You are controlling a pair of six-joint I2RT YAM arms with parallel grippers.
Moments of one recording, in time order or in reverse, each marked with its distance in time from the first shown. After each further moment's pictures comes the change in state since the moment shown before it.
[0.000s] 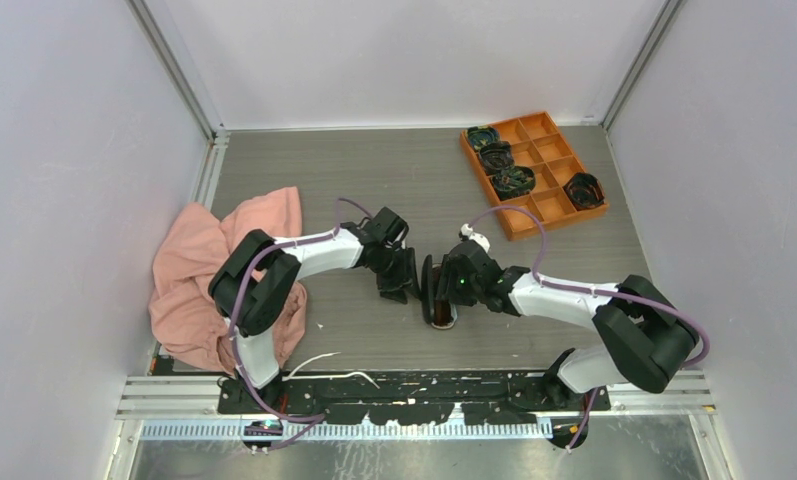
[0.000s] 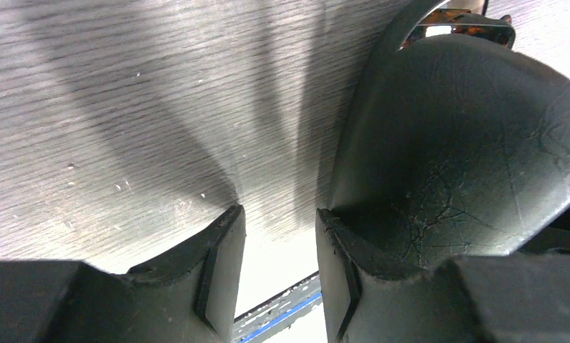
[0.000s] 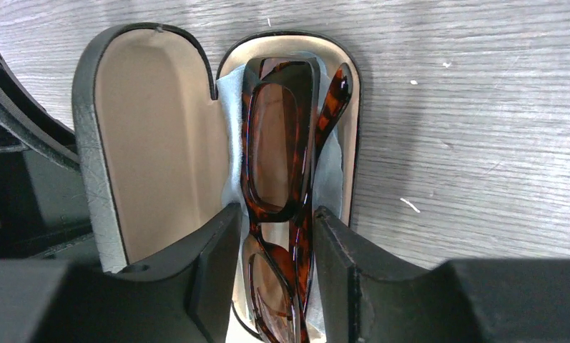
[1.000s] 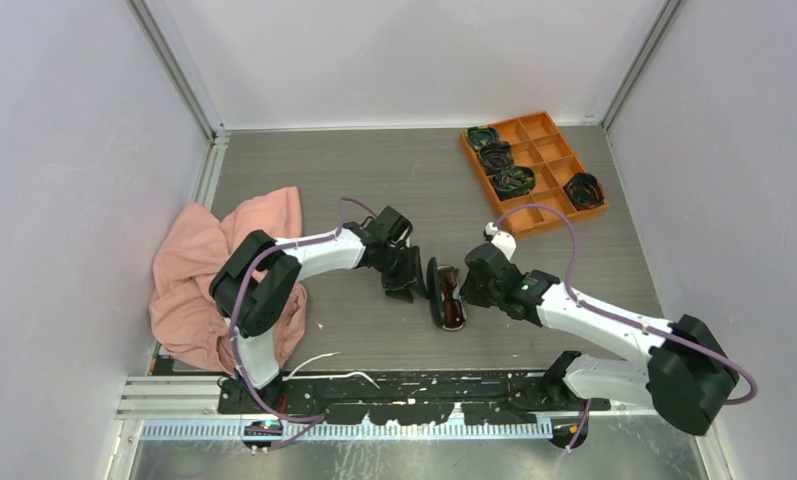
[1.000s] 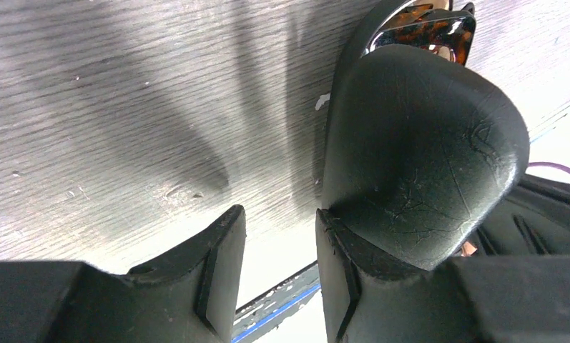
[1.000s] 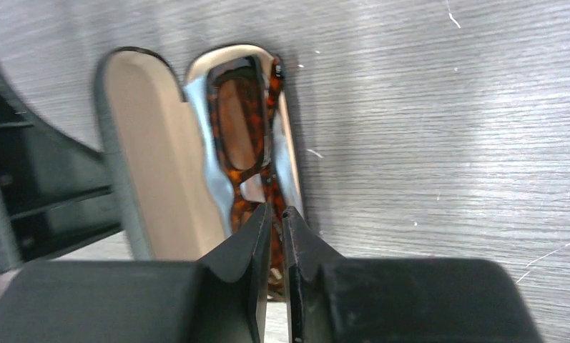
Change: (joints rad) left arm -0.018 0.000 0.014 0.027 0.020 -0.022; right arm 0.007 -0.295 -0.002 -0.286 0.169 0.016
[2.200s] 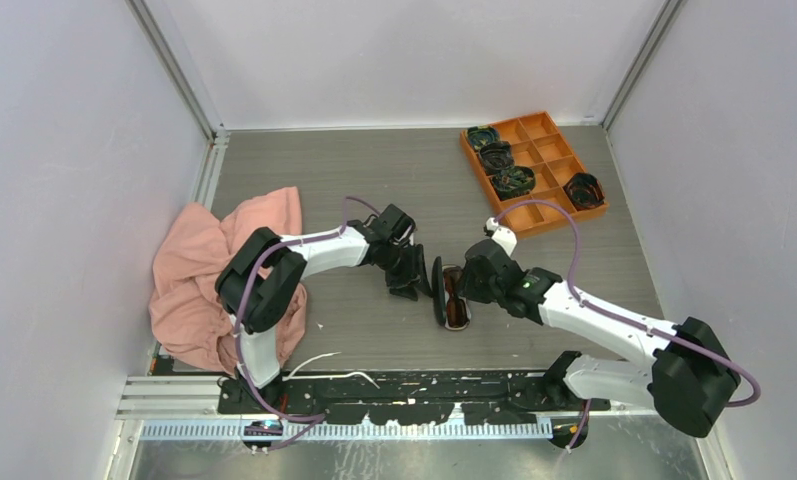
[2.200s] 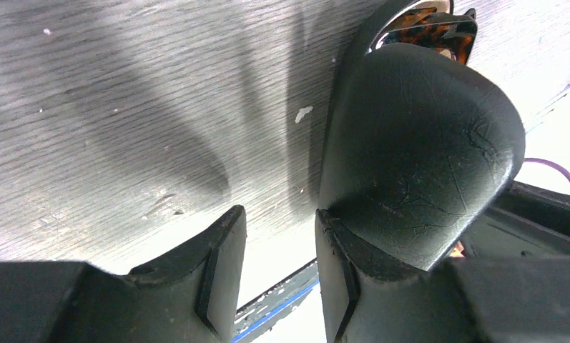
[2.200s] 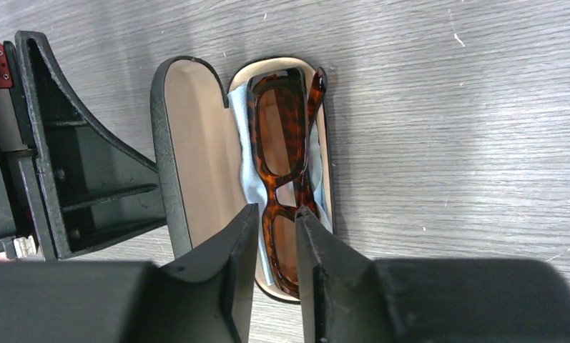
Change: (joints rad) left arm -0.001 0.035 0.034 0.013 0.032 0.000; right arm -0.002 0.018 0.034 -0.013 0.029 0.005
